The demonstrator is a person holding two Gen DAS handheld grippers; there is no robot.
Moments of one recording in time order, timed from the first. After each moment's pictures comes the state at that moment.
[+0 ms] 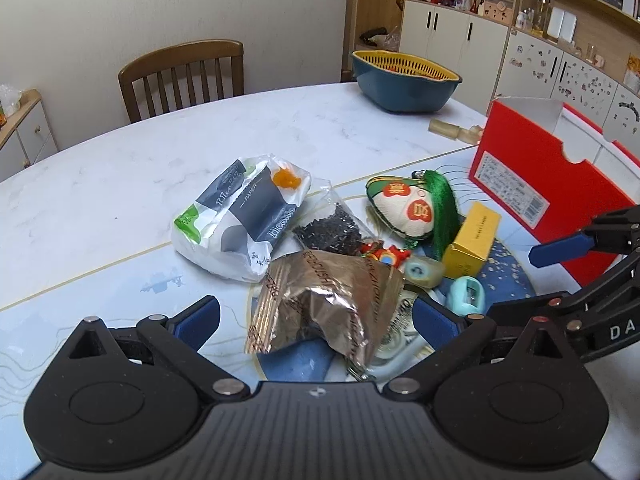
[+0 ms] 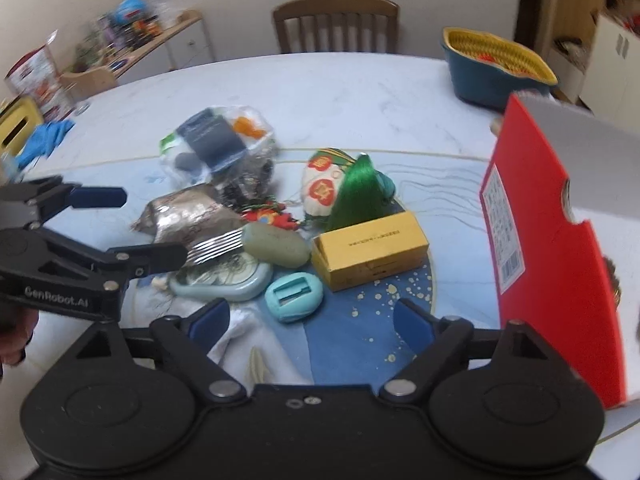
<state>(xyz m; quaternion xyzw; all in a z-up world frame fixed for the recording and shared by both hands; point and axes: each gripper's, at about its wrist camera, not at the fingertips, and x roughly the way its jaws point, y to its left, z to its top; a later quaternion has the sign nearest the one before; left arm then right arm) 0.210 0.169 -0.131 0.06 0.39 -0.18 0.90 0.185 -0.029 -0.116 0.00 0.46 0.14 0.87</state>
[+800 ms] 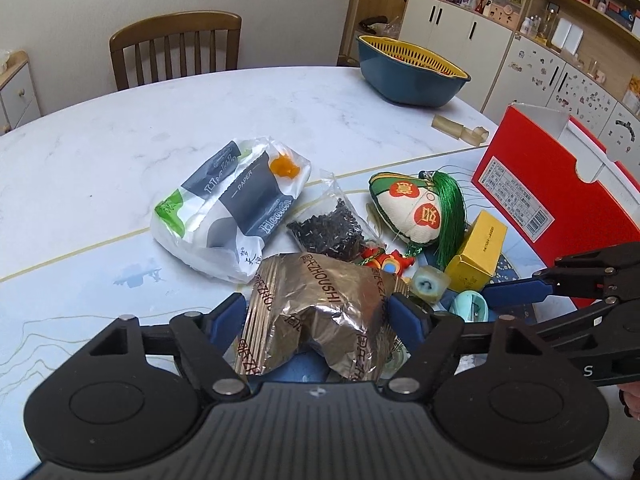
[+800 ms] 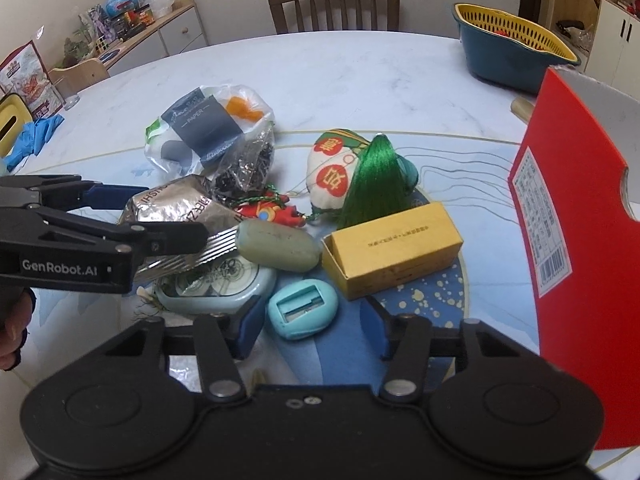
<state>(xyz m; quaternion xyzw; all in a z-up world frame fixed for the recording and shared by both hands) 0.234 0.174 -0.139 0.01 0.42 -0.19 0.89 0.203 -0.015 -0.138 0.00 0.48 0.15 0.86</state>
